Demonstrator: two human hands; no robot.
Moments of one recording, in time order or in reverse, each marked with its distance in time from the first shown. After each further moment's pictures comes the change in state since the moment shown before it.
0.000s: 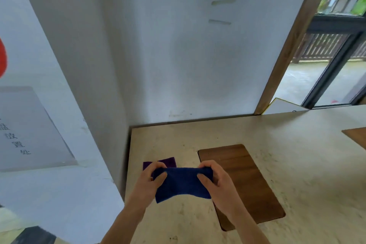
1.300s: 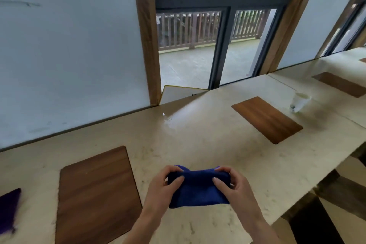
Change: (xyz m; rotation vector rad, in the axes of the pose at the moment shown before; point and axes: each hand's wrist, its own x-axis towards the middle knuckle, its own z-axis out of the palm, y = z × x) left_hand -0.004 0.080 0.575 0.026 -0.280 0.063; right_hand -0.127 0.208 -0.507 0.193 0.447 0.247
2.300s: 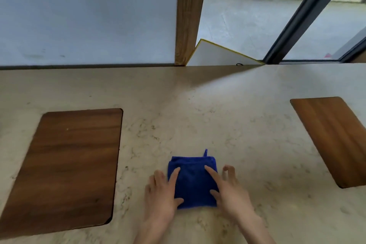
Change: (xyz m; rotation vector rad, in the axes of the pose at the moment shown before) left_hand 0.169 -0.178 0.072 0.961 0.026 -0.471; right_hand 0.237 0.170 0.013 -1.206 -0.631 -0.063
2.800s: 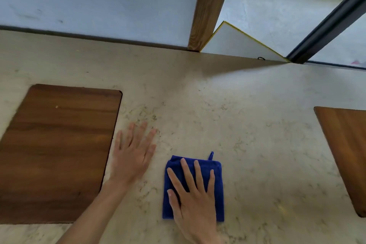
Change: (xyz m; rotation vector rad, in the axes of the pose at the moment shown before) left_hand 0.084 -0.072 -0.027 0.107 0.410 0.063; right_hand 0.019 -0.069 0.057 -0.255 0.189 -0.284
